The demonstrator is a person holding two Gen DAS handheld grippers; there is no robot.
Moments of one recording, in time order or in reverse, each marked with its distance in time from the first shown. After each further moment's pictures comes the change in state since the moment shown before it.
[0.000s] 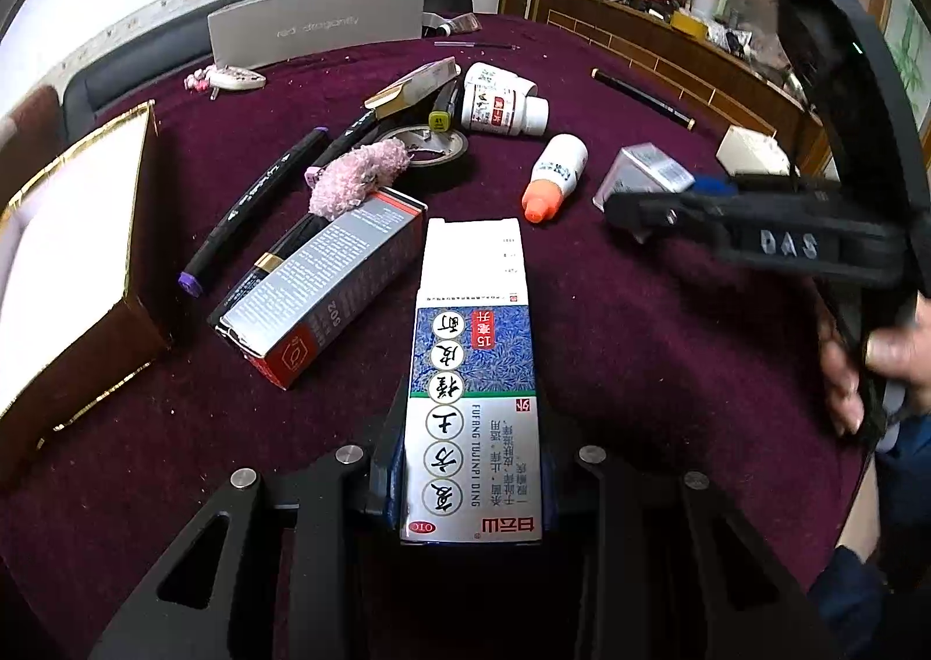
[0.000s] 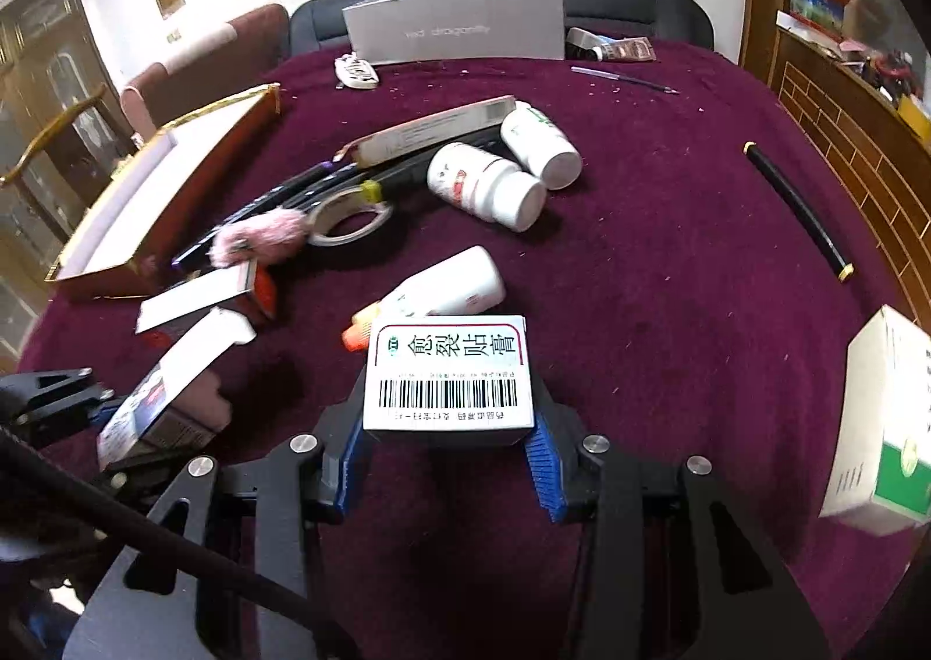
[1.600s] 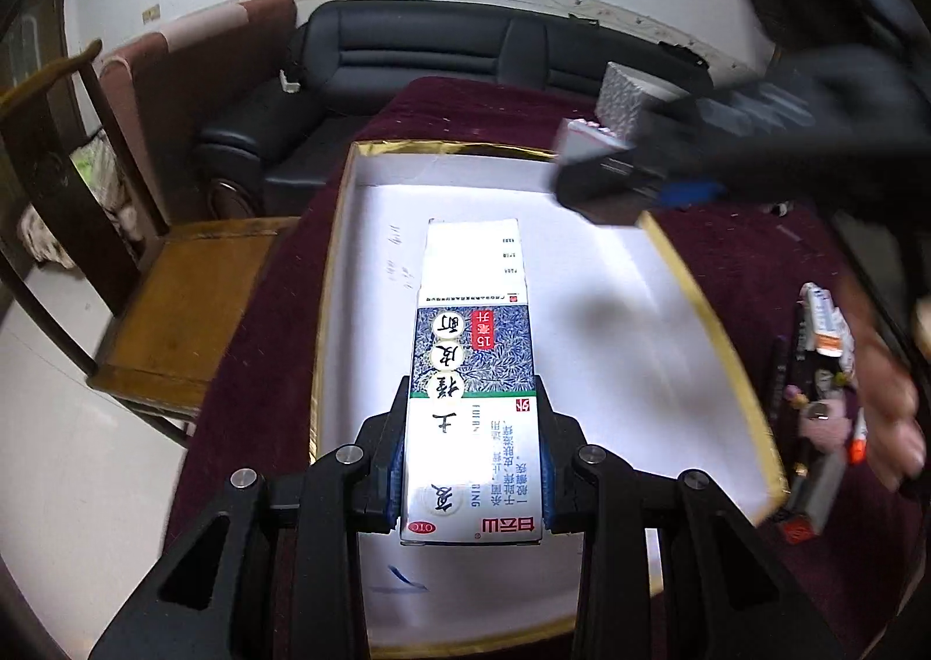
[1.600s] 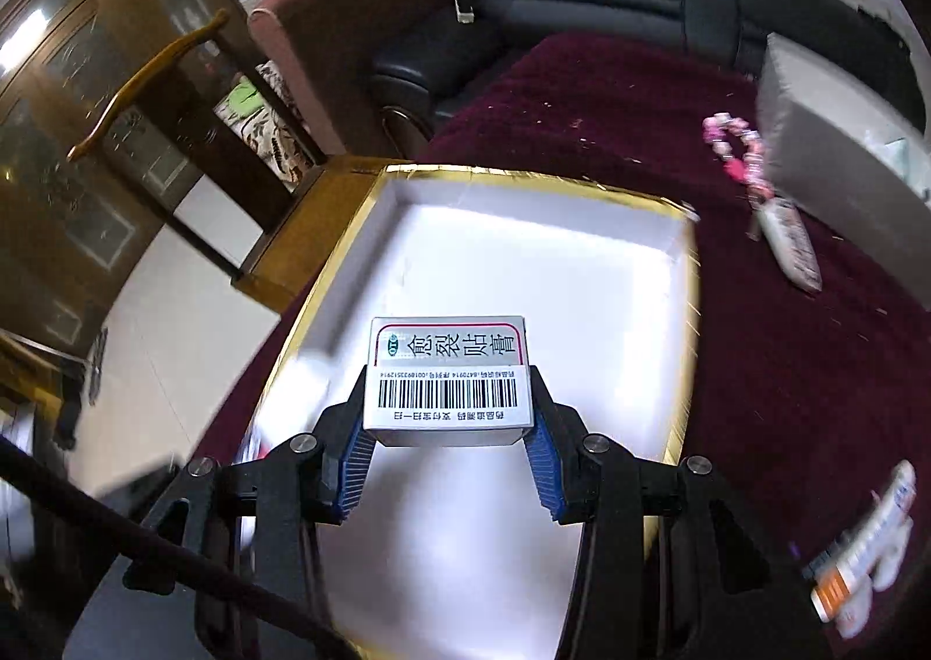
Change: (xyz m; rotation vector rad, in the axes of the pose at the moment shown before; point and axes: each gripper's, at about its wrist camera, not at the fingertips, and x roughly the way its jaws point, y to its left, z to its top) left arm -0.076 0.279 0.010 -0.413 -0.126 0.349; right arm 0.163 0.305 0.232 -0.201 0.218 0.293
